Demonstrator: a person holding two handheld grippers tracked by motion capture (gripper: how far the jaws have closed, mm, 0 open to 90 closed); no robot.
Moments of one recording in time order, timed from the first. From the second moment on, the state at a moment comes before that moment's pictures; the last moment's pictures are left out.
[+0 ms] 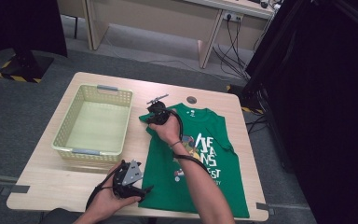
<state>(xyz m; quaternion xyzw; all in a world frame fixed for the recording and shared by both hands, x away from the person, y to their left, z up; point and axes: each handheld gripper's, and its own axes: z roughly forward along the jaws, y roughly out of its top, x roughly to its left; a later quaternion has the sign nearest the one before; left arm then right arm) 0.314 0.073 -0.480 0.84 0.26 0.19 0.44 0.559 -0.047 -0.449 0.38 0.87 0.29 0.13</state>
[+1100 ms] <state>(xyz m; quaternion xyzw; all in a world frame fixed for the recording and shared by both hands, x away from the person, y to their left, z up) 0.313 0.072 -0.480 0.84 0.25 0.19 0.44 0.546 -0.073 -0.430 0.40 0.84 0.33 0.15</state>
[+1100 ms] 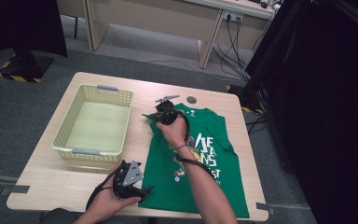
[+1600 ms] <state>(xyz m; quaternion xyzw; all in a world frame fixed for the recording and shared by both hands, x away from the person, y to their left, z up) 0.313 0.072 -0.480 0.84 0.25 0.19 0.43 0.540 -0.100 -0.436 0.44 0.82 0.35 0.16</state>
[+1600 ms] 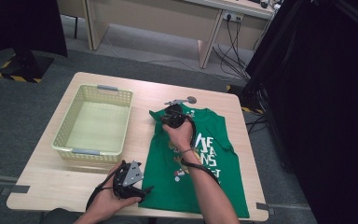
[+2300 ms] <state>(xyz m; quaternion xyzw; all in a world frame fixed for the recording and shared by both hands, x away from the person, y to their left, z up) 0.313 0.071 -0.480 0.84 0.25 0.19 0.43 0.529 -0.135 -0.450 0.49 0.80 0.30 0.17</state>
